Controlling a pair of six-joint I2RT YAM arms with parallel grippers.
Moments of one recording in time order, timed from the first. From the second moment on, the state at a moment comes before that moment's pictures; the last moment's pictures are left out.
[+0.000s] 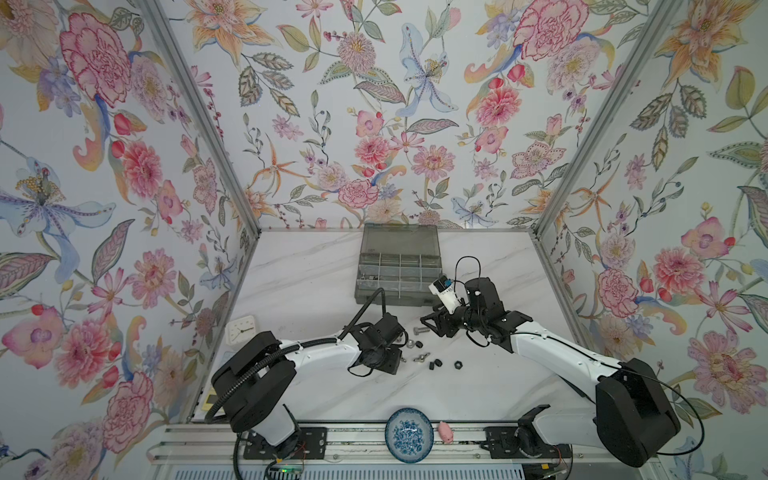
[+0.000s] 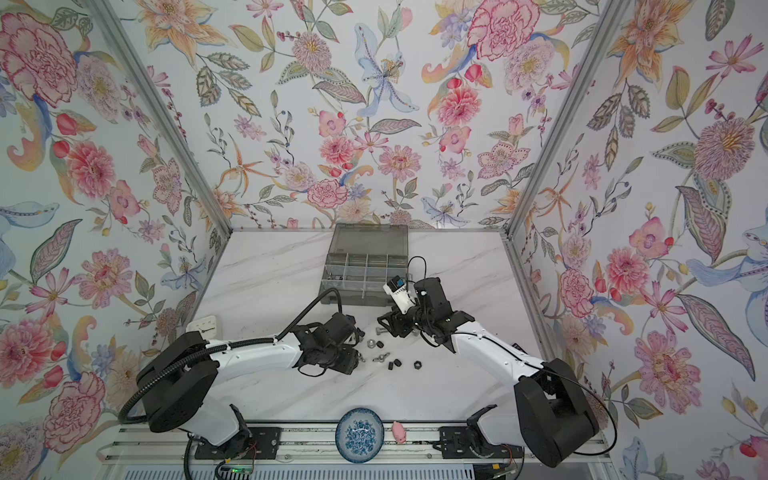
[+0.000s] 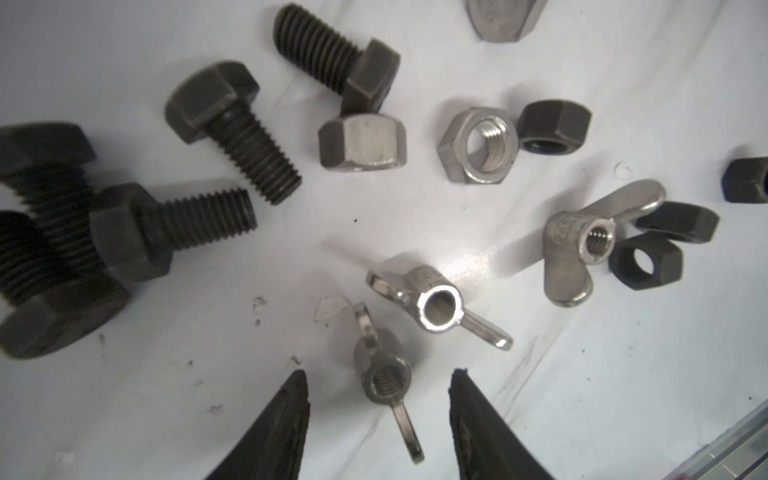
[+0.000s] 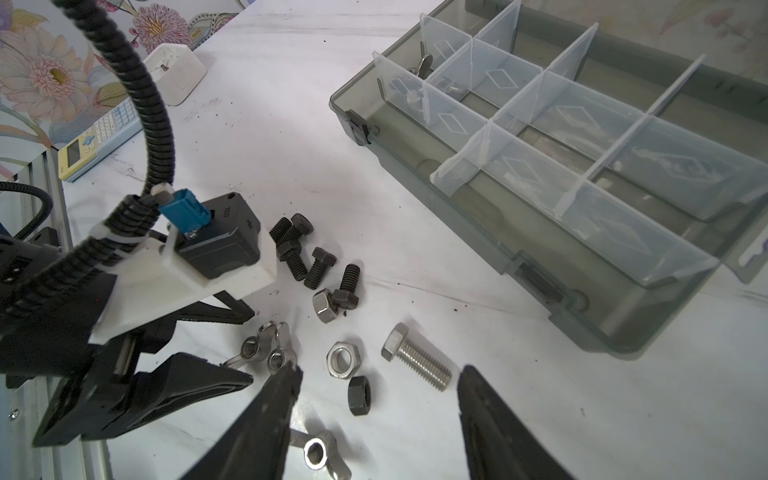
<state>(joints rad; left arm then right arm) -0.91 1.58 0.83 -0.43 0.04 -0.55 0.53 1.33 0.76 -0.12 -0.42 -0.04</state>
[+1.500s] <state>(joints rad) -0.93 1.63 0.87 -0.48 0.01 -0.55 0.52 1.33 0.76 -0.11 -0.43 -0.03</state>
